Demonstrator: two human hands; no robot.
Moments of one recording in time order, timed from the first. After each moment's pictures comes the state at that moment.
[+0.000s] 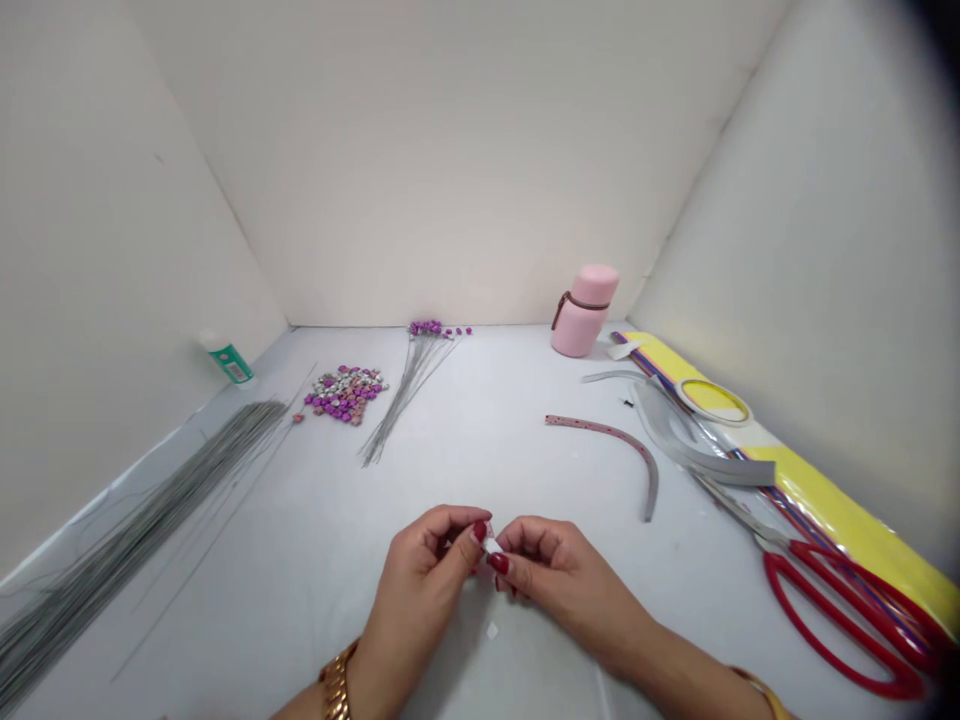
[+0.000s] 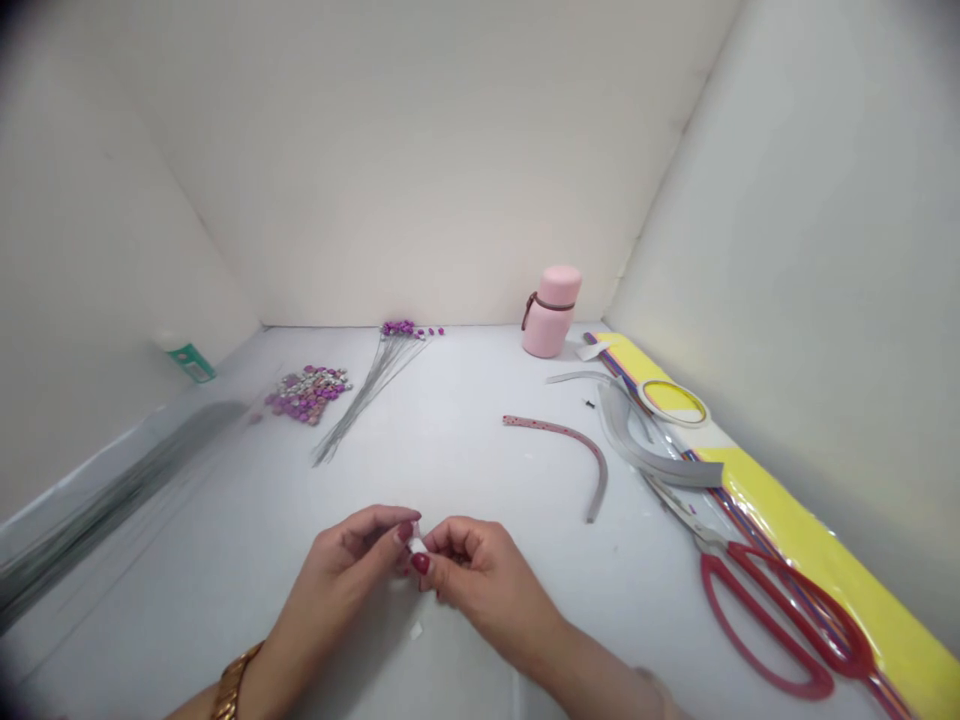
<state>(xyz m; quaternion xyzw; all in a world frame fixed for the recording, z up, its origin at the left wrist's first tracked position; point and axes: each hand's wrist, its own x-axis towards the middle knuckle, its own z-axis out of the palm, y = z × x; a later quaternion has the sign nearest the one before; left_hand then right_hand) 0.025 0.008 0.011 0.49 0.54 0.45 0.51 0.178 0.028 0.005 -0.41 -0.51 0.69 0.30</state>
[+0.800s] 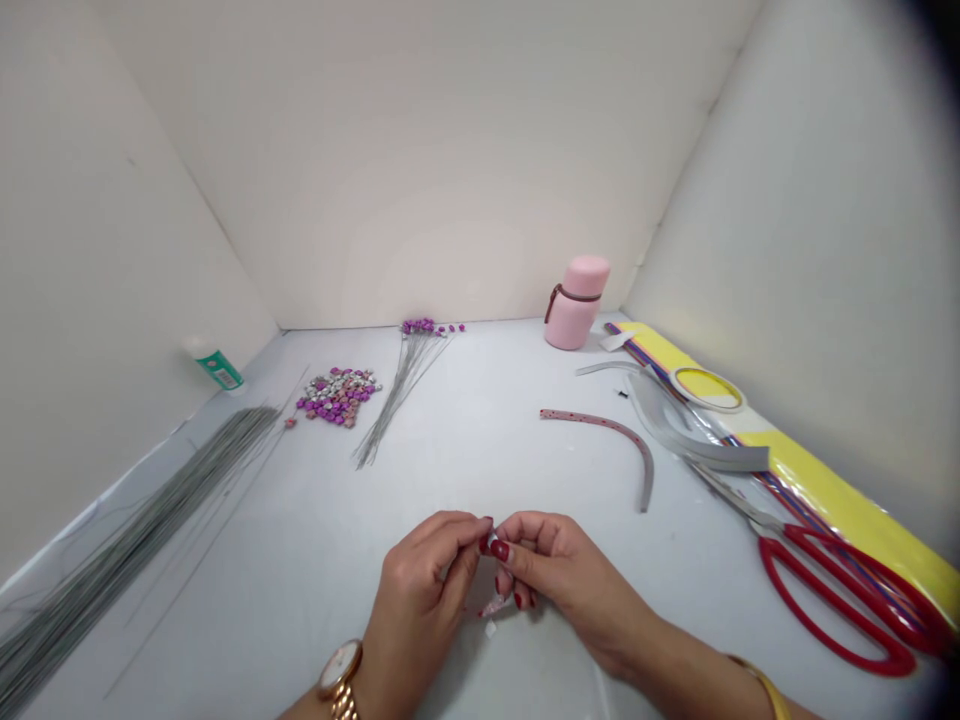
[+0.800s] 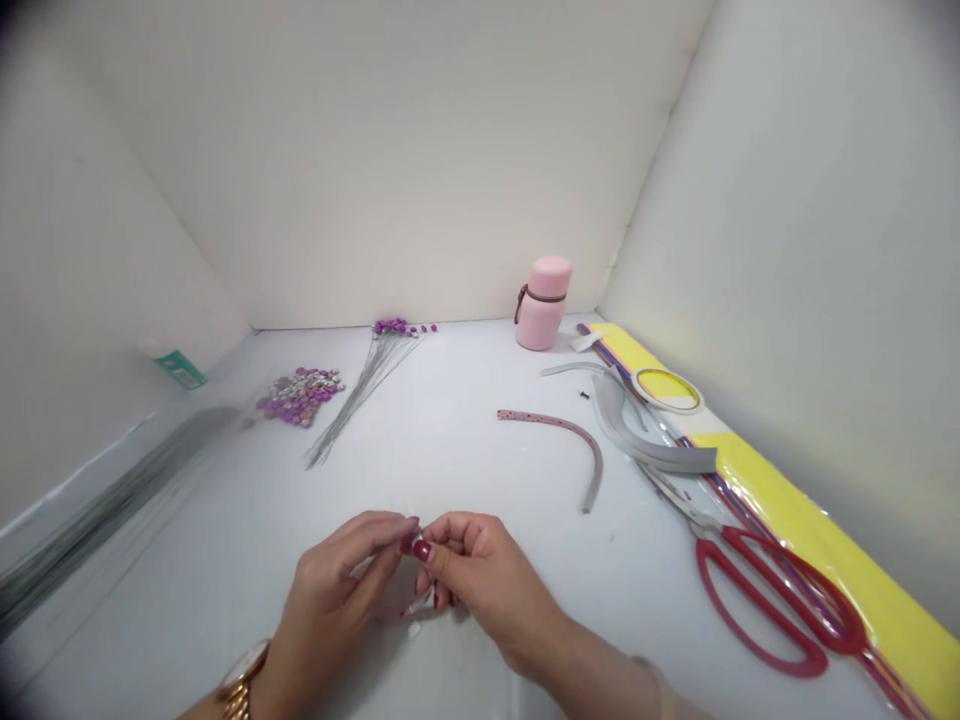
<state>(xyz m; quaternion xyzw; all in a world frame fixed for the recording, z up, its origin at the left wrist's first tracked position) 0.022 0.003 0.004 0.70 0.48 0.44 0.29 0.176 0.026 0.006 -0.41 -0.43 0.73 0.32</state>
